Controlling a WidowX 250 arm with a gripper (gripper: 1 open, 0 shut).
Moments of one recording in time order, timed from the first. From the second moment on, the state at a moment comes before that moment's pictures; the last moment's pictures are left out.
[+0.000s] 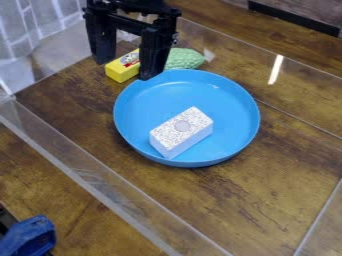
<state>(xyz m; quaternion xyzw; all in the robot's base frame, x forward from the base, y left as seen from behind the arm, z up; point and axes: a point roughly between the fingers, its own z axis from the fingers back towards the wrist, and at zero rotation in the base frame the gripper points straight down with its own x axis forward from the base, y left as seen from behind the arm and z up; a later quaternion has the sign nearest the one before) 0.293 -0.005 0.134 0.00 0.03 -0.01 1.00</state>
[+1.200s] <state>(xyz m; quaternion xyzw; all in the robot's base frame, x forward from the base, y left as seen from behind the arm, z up) 0.319 -0.032 0.051 0.00 0.06 -0.13 0.99</state>
